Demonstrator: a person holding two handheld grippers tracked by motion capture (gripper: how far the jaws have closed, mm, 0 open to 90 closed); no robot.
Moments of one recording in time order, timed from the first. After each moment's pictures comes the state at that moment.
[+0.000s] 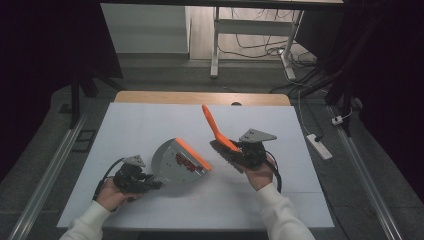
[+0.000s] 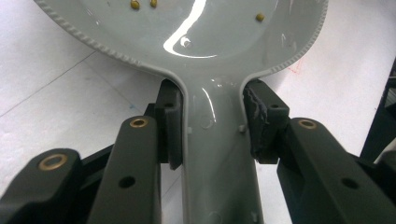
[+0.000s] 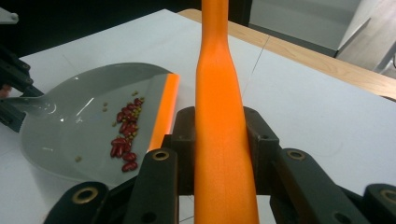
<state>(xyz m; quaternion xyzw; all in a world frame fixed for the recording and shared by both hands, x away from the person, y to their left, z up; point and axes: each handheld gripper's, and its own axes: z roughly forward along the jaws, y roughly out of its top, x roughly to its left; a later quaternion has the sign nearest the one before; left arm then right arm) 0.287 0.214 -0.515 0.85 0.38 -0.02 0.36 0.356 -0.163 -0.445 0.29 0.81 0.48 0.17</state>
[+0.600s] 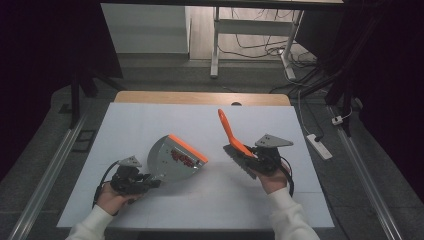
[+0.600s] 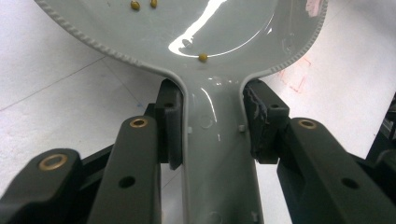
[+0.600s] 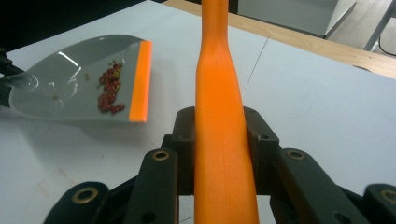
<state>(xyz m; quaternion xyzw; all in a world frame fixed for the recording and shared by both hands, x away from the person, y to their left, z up) 0.275 0.216 -0.513 0.82 0.43 0.01 0.39 0.346 -0.203 -0.450 0.32 0.80 0.47 0.17</state>
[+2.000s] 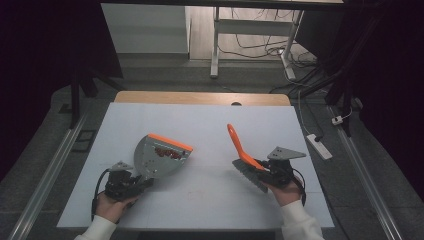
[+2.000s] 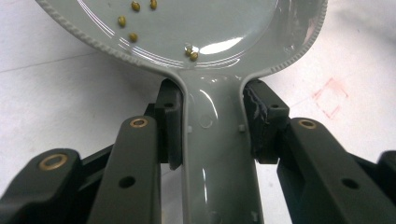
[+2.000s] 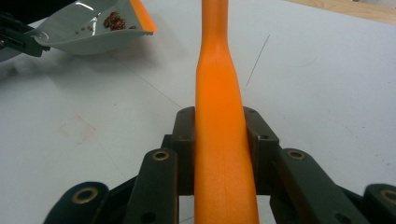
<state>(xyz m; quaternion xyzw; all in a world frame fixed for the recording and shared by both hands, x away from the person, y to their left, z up) 0.253 0.223 -0.518 0.74 0.54 0.06 0.39 0.324 -0.240 -0.468 0.33 0.81 0.46 0.13</state>
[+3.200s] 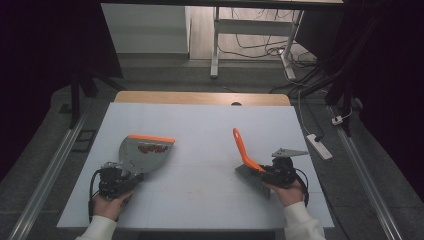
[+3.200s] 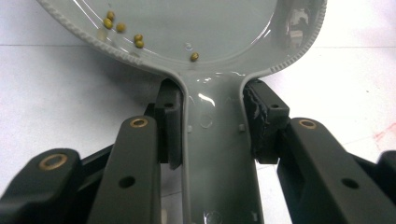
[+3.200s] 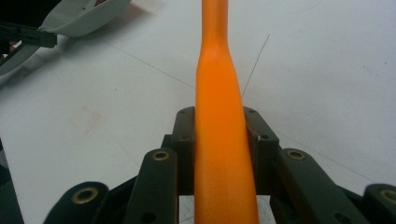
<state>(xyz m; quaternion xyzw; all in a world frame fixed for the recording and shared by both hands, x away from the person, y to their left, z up) 0.259 0.241 -0.530 0.67 0.64 0.09 0.37 0.334 -0.256 -0.485 0.40 0.80 0.44 0.05</state>
